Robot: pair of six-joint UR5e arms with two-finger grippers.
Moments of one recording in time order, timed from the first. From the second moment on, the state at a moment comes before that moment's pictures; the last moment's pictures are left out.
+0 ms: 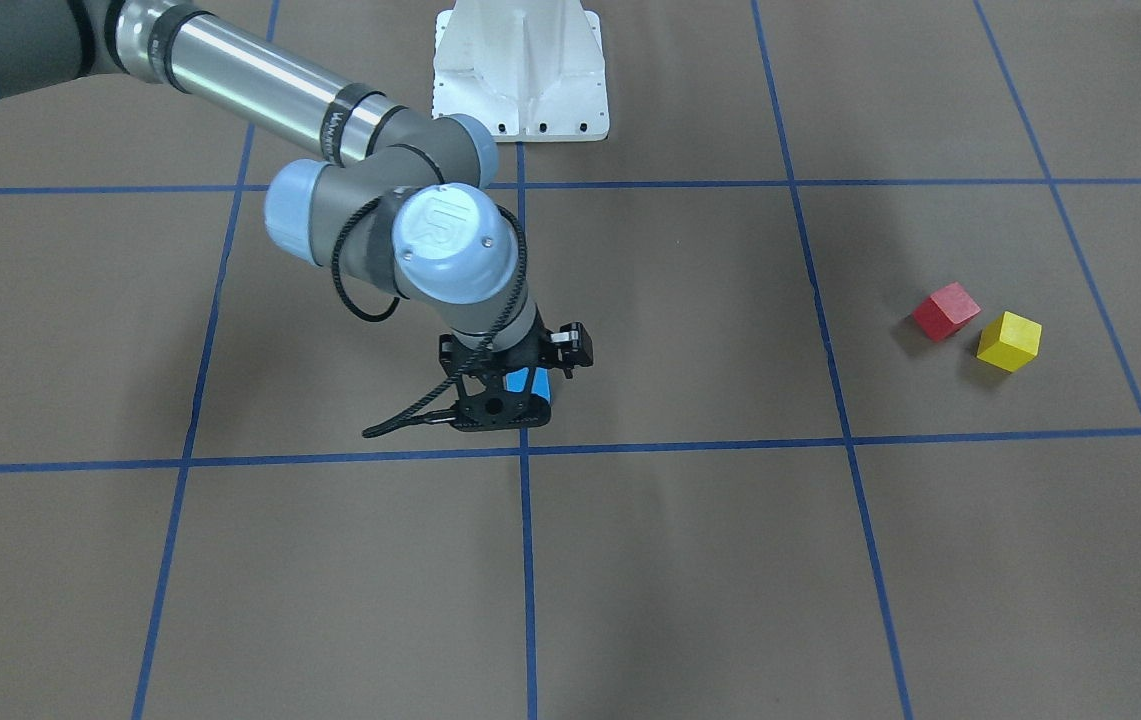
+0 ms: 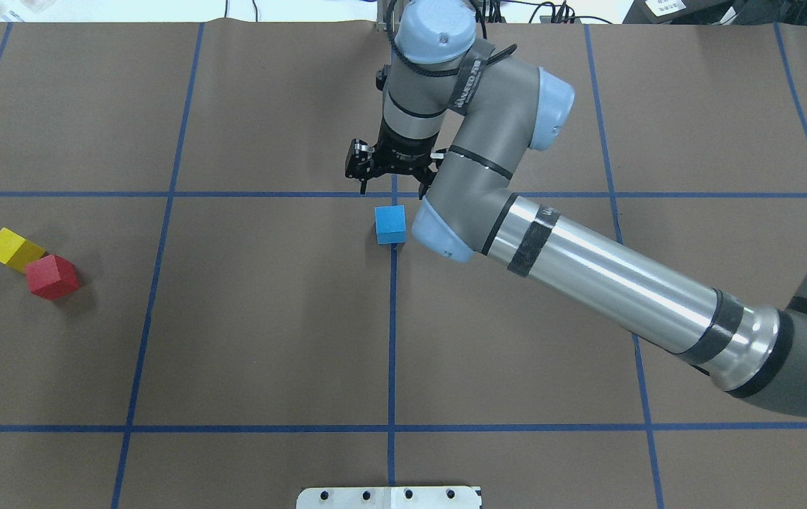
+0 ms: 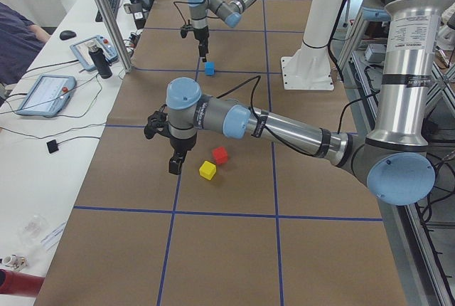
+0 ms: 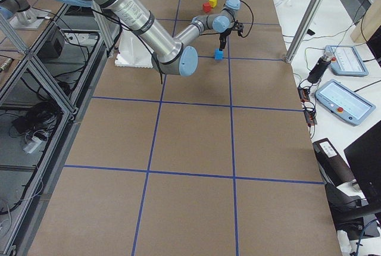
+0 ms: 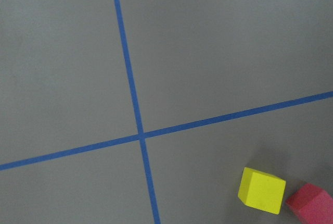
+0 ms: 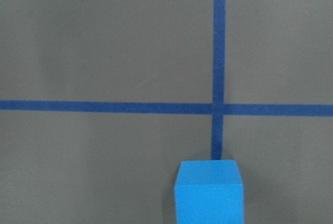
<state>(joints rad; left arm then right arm) -1.48 -1.62 -1.83 -1.58 -2.32 -0.07 0.74 -0.64 1.28 -1.43 2.22 1.10</state>
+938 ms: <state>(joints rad) -1.09 -1.63 -1.87 -1.80 -2.20 -0.98 0.95 -0.91 1.42 -1.43 2.23 0.85</state>
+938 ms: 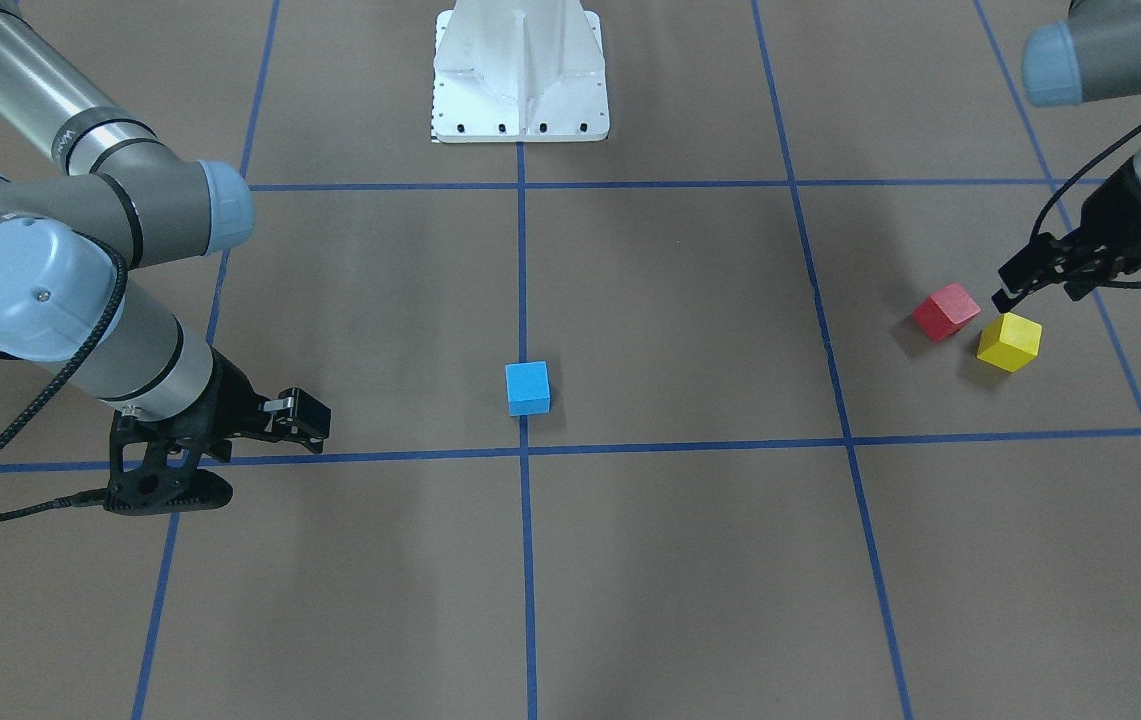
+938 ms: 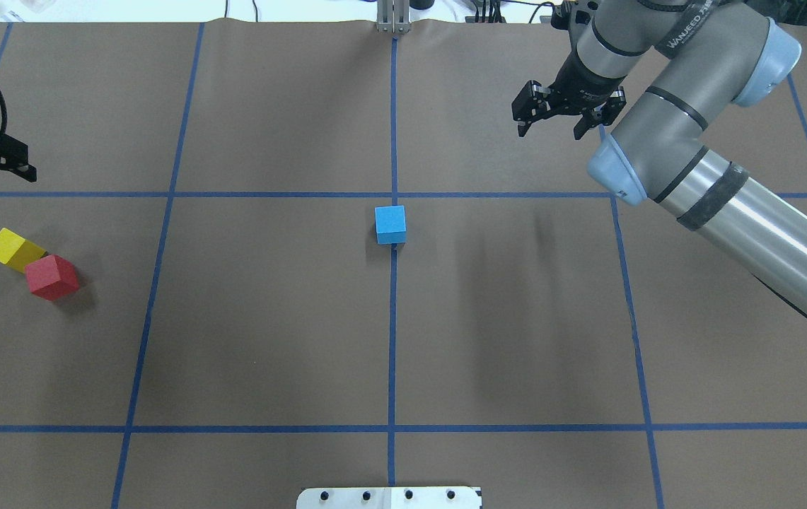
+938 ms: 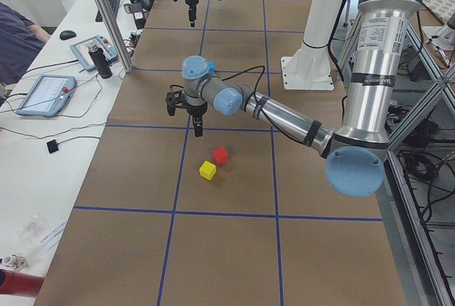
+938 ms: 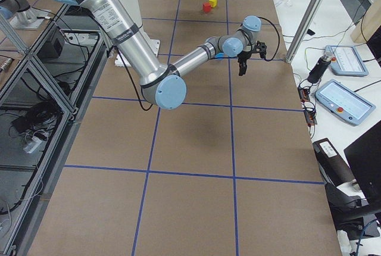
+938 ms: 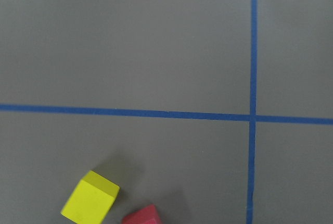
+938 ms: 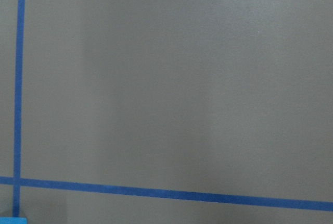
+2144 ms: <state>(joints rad) -0.86 -1.51 -1.80 -2.00 -2.02 -1.25 0.94 -0.92 1.42 -1.43 2.22 0.85</state>
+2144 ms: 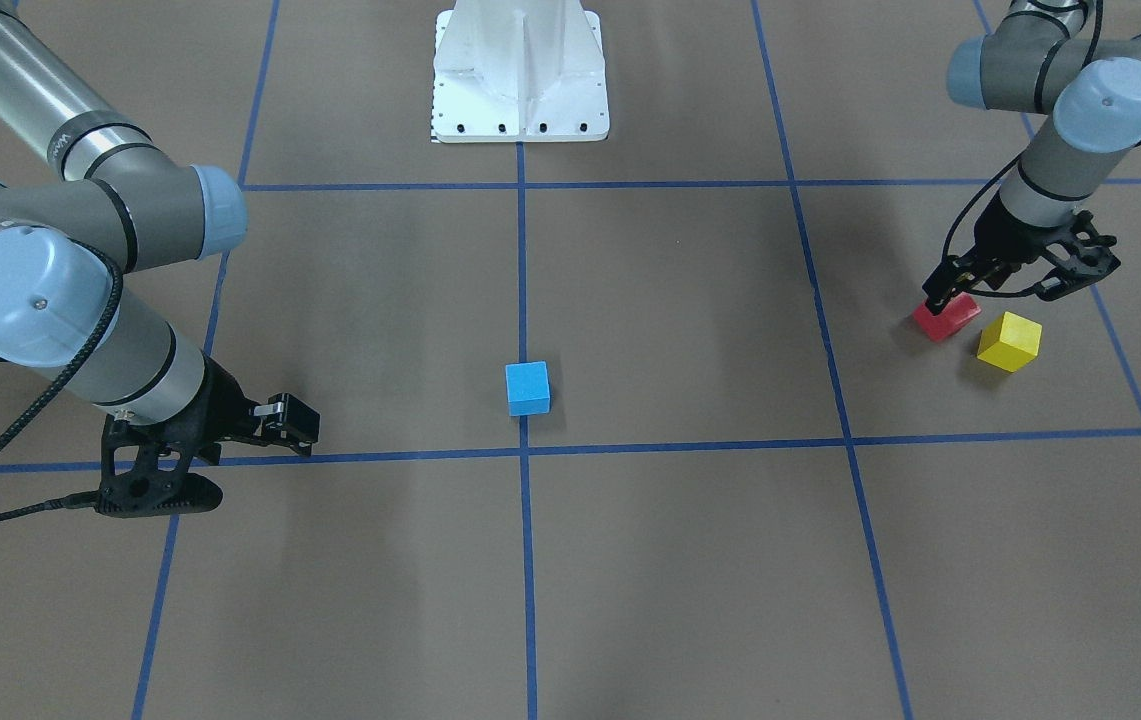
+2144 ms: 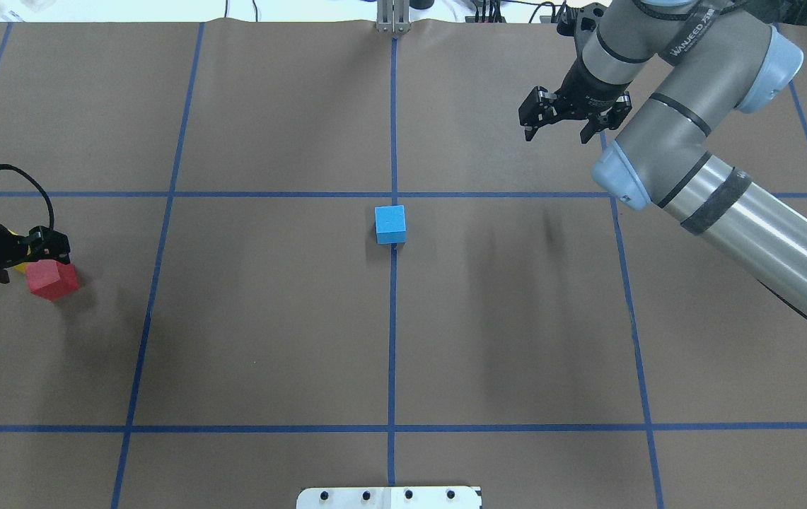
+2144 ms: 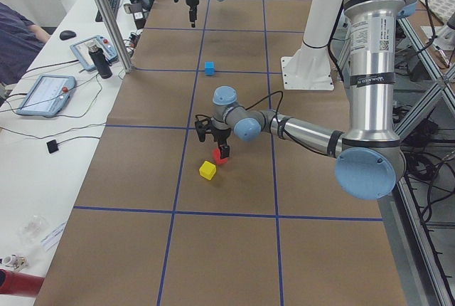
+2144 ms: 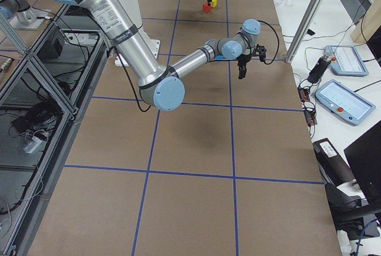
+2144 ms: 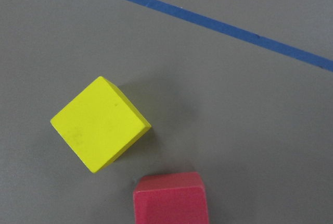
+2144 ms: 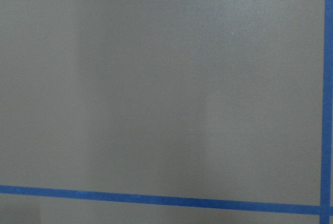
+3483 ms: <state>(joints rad) -0.83 -1.57 -1.81 -1.95 -2.02 -1.24 0.94 -0.93 1.42 -1.43 2.22 0.85</state>
